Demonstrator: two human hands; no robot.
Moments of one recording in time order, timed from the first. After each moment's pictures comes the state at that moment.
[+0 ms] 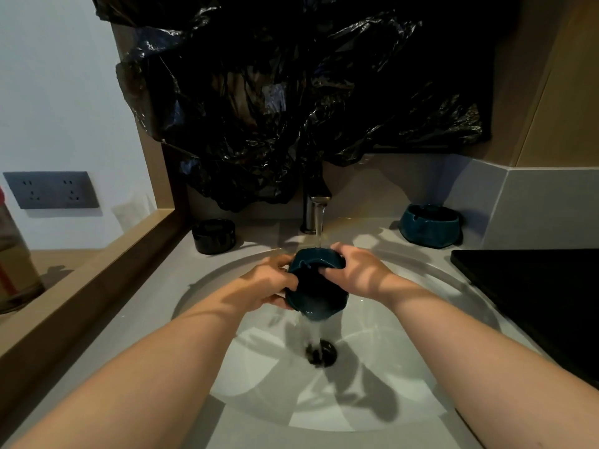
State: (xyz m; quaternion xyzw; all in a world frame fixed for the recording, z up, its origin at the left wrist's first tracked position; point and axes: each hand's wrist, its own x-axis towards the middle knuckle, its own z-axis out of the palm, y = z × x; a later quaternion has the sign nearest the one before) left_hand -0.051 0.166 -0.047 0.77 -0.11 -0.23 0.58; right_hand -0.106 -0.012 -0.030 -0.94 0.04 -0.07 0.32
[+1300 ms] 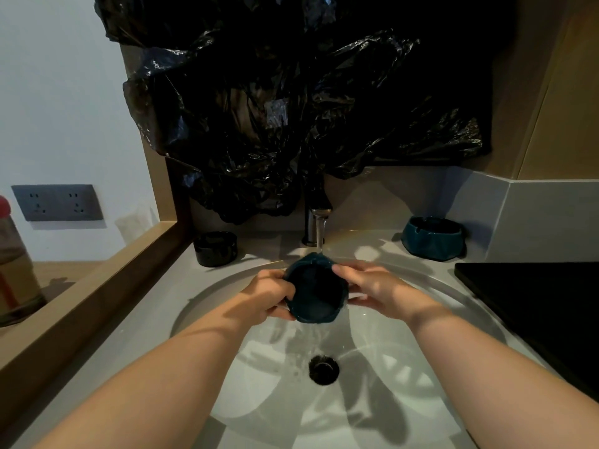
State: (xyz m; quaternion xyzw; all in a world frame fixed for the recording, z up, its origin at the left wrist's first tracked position) left_hand -0.050 0.163 -0.048 0.75 -0.06 -0.21 0.63; right_hand -0.106 -0.032 -0.038 -0.76 0.08 0.04 0.64
